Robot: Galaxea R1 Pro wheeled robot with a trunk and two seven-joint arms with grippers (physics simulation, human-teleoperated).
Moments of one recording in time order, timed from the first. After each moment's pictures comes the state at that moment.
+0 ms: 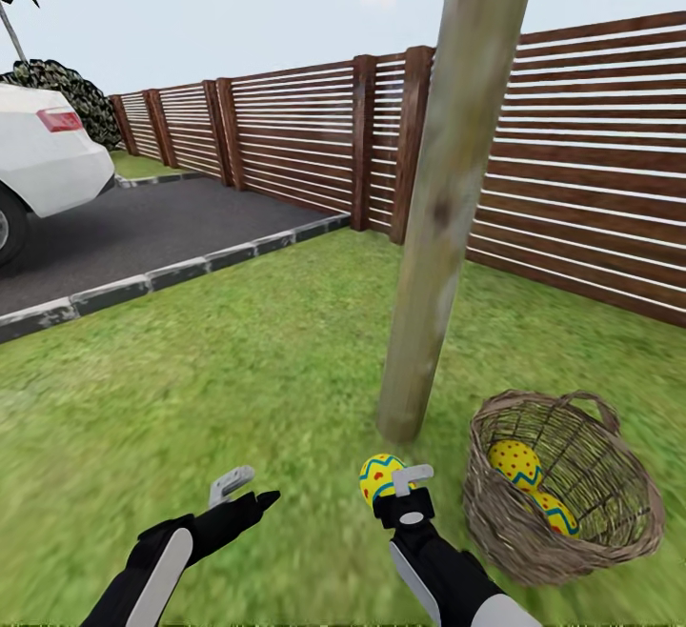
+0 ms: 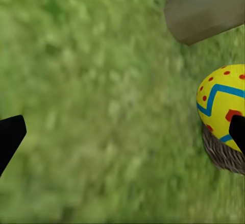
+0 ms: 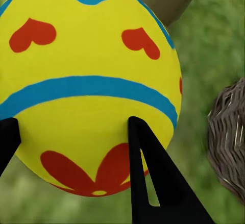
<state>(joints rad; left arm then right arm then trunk) -0.27 0.04 -0.02 -1.11 0.62 0.63 -0.06 -0.53 0.12 0.50 -0.59 -0.23 0.25 -0.41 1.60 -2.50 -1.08</state>
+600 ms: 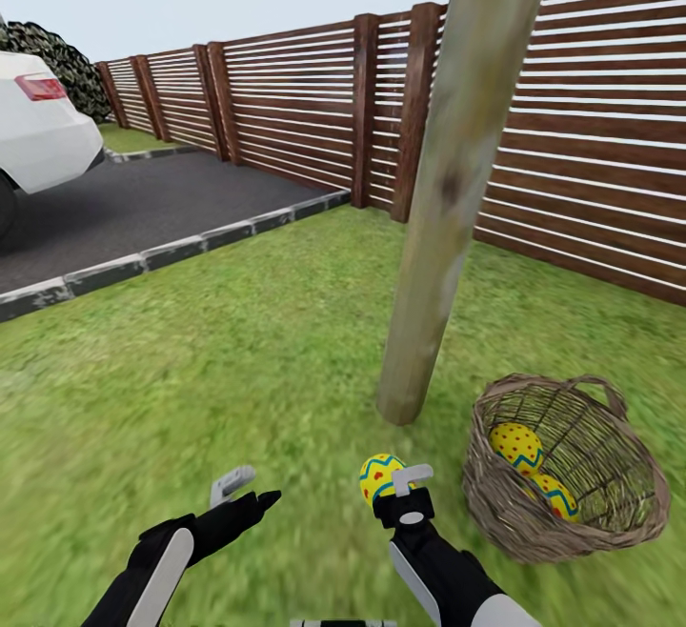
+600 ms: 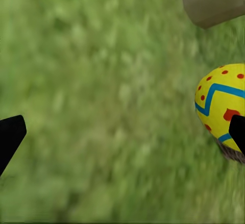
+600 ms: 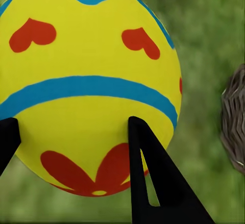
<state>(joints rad) -0.27 0.04 -0.02 -1.11 0.62 0.63 -0.06 -0.53 0.12 0.50 -0.59 -0.23 0.25 -0.41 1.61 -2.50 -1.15</state>
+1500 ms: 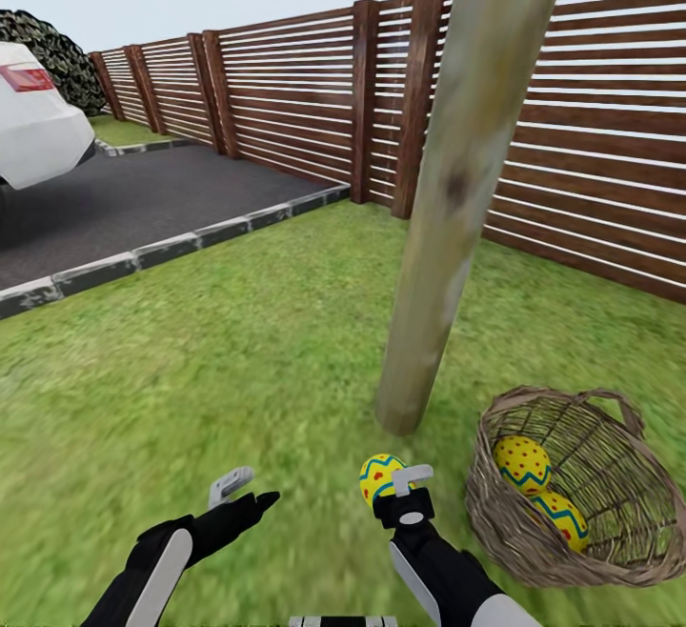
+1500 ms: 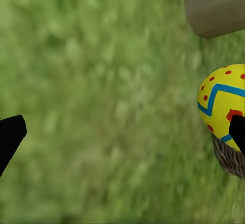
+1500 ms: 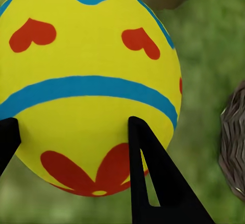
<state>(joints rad) -0.27 0.04 -0.01 -1.10 0.62 0.63 -0.07 -0.53 0.12 0.50 -0.59 -0.23 0.25 -0.41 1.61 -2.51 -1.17</state>
